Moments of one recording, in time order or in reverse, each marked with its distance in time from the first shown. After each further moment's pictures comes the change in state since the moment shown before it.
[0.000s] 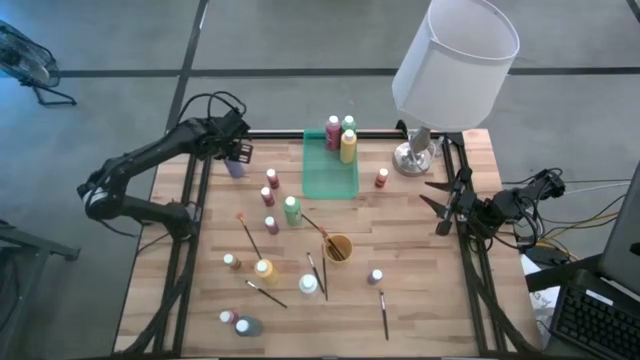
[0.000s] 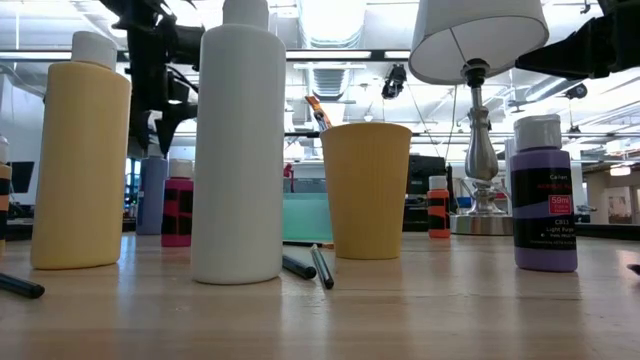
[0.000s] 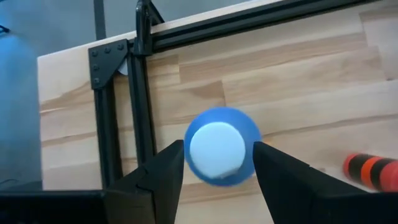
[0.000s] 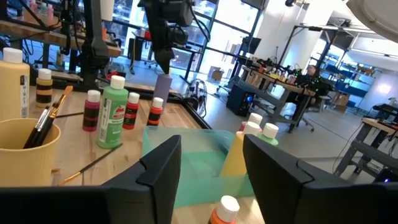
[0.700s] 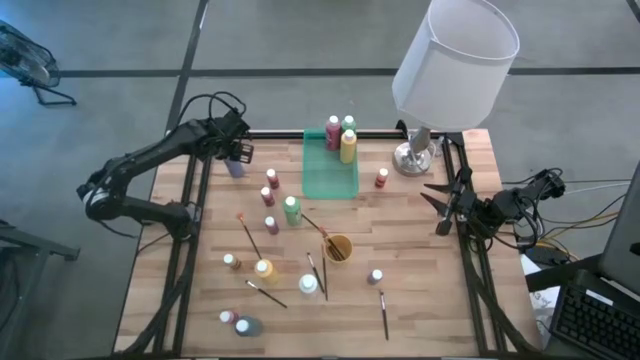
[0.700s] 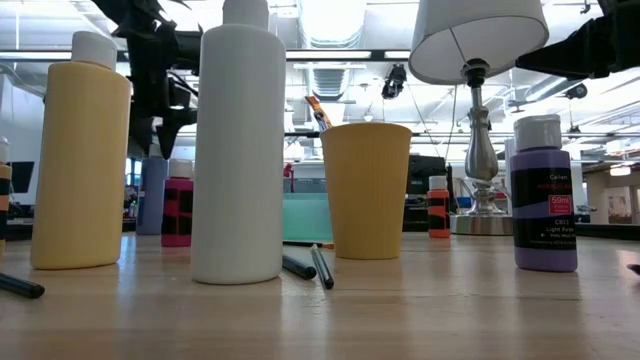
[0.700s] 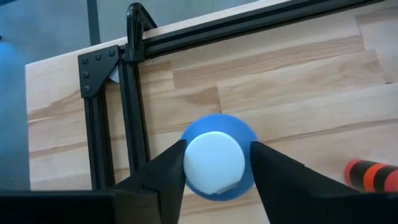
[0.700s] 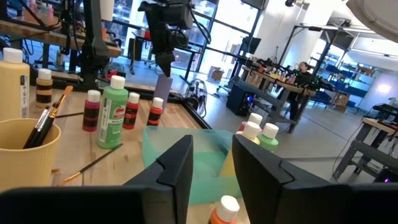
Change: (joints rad) left arm 0.022 -0.001 -0.042 0.072 0.010 0.044; right arm 0.000 0.000 0.000 0.000 0.000 0.000
